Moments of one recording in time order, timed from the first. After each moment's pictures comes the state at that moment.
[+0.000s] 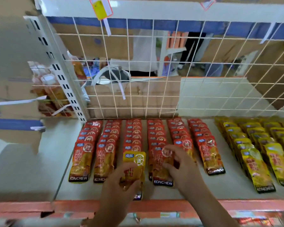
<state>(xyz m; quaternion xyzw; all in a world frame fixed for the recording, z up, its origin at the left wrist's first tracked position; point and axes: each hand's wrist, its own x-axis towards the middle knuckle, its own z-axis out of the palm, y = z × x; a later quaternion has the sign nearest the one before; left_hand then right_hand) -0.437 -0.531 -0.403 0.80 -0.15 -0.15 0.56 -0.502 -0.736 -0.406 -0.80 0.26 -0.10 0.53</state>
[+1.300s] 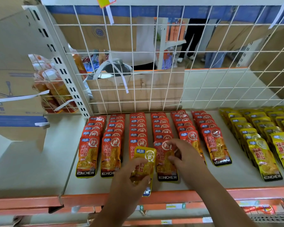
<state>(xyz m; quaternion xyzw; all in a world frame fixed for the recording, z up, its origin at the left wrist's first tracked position) -0.436 -0.525 -0.409 0.77 -0.21 -0.18 0.57 -0.498 -0.732 -0.393 -0.89 0.22 -0.07 0.40</state>
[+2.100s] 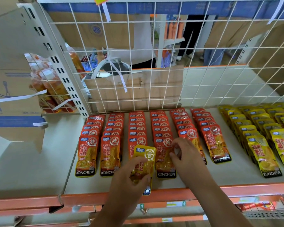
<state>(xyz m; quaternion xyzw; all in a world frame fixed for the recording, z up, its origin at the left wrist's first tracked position) -0.437 -0.523 -0.412 0.78 -0.21 -0.19 0.56 -0.501 -0.726 -0.403 -0.90 0.26 -0.10 0.34</state>
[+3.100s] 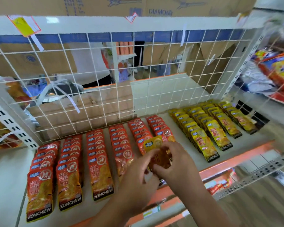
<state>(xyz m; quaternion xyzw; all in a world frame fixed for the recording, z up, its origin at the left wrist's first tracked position) -0.470 -0.621 -0.347 0.67 -0.48 -0.24 0.52 -0.570 -0.741 -0.356 -0.86 0.33 -0.25 0.31</state>
